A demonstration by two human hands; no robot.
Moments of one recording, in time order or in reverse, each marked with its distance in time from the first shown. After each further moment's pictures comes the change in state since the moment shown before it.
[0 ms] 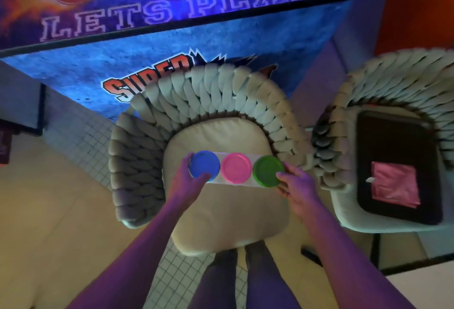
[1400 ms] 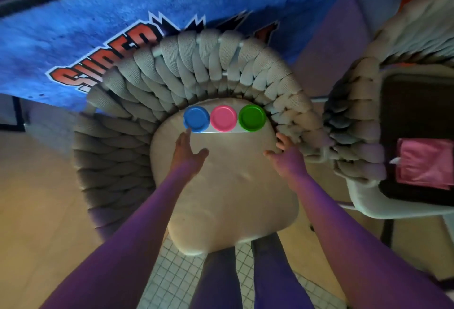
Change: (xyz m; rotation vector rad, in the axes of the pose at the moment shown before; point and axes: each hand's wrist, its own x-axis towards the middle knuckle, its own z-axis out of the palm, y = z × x) left_hand 0.136 -0.003 0.050 0.344 -0.050 -0.009; right_hand 0.113 0.000 0.043 -0.541 -0.013 -0.145
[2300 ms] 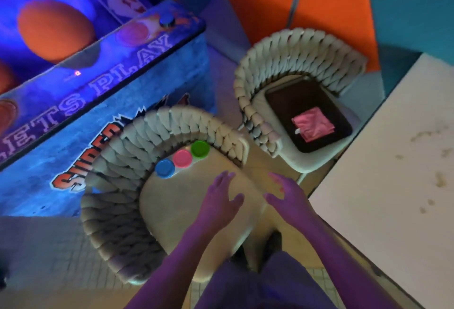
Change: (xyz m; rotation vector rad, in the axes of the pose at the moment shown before) left_hand -0.253 0.067 0.005 0.347 -0.327 0.770; right_hand -0.304 0.080 -0.076 0.037 0.348 -0.154
